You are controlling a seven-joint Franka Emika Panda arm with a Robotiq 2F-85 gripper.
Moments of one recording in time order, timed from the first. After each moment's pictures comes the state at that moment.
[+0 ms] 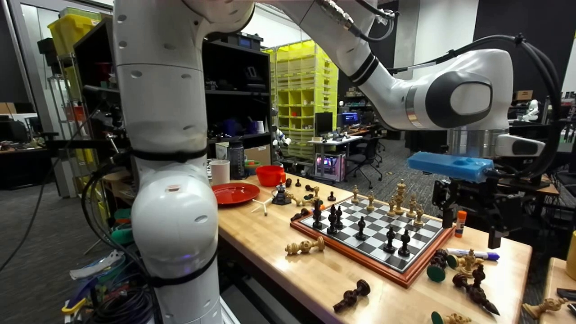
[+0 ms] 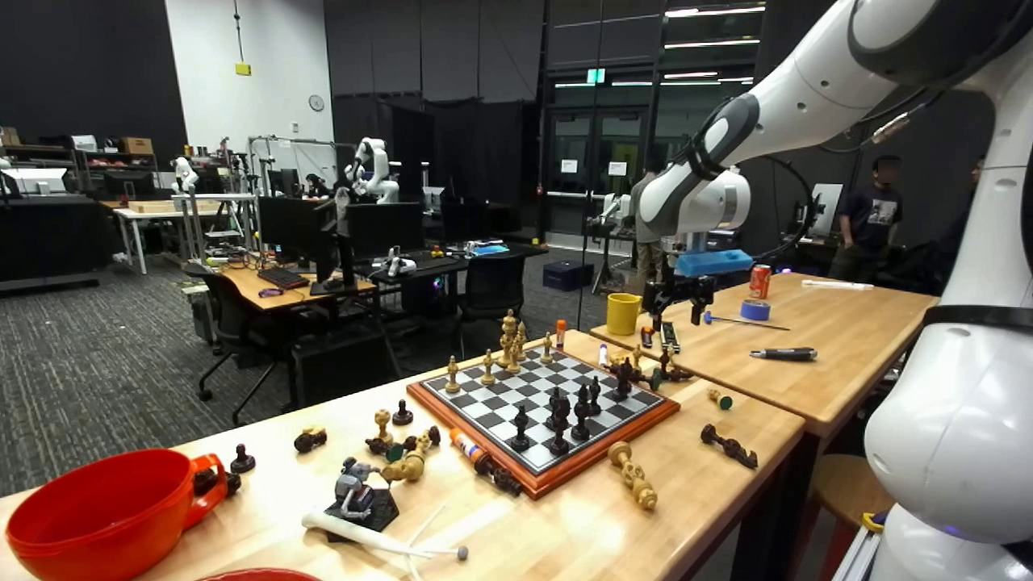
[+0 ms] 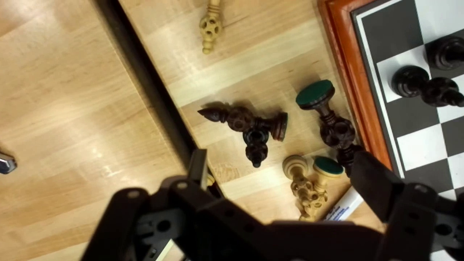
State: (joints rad) arm -0.29 0.00 -0.30 -2.20 -0.10 2.27 -0.09
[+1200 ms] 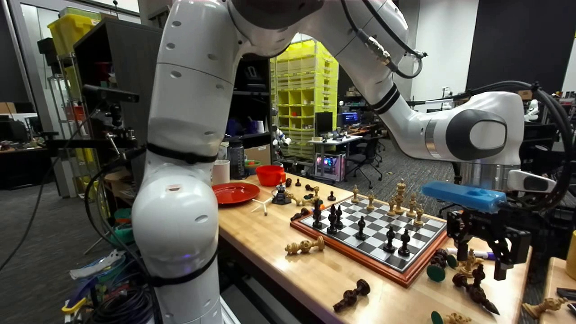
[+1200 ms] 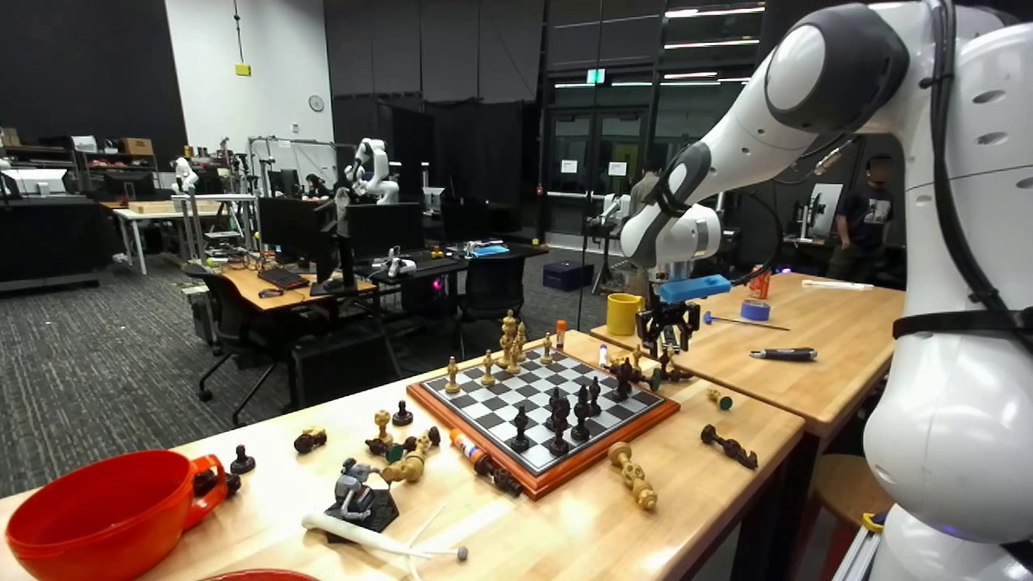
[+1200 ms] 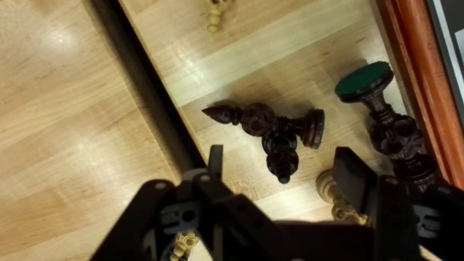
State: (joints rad) arm -0.29 0.24 -0.30 -2.06 -0.10 2.27 -0.05
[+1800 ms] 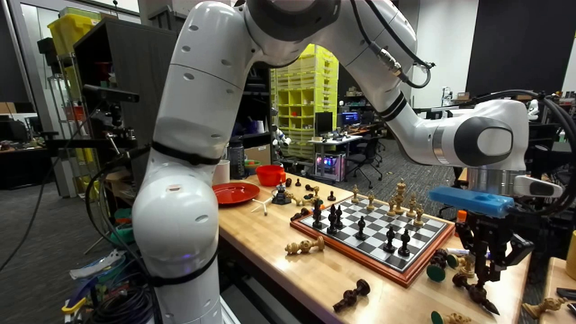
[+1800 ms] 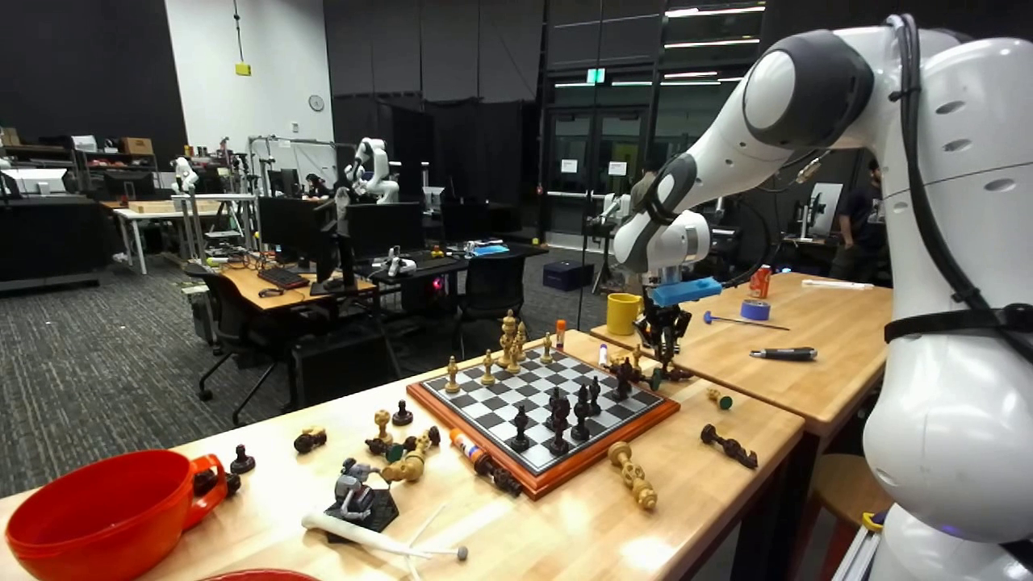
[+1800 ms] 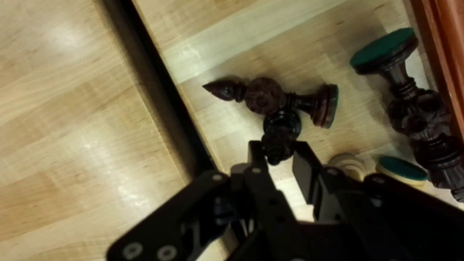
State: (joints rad) arm -0.29 0.32 -0.30 -1.99 -0.10 2.27 -0.05
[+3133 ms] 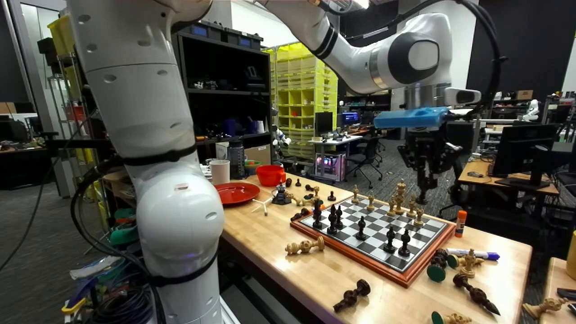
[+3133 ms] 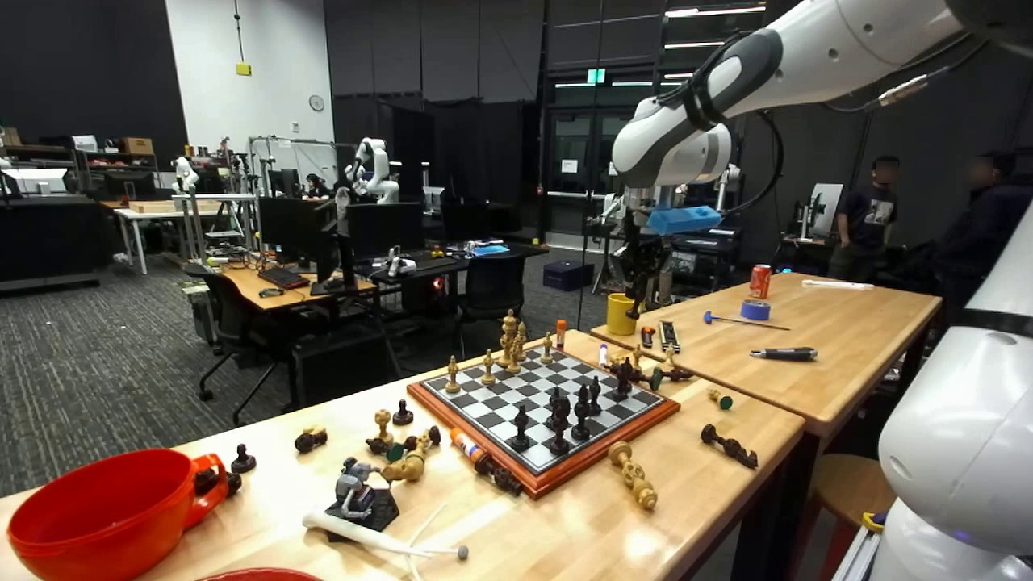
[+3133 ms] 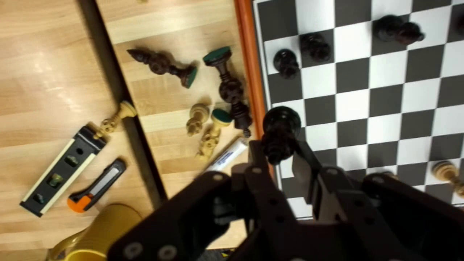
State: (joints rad) arm -0.18 -0.18 -0.20 -2.20 -0.12 2.16 -0.11
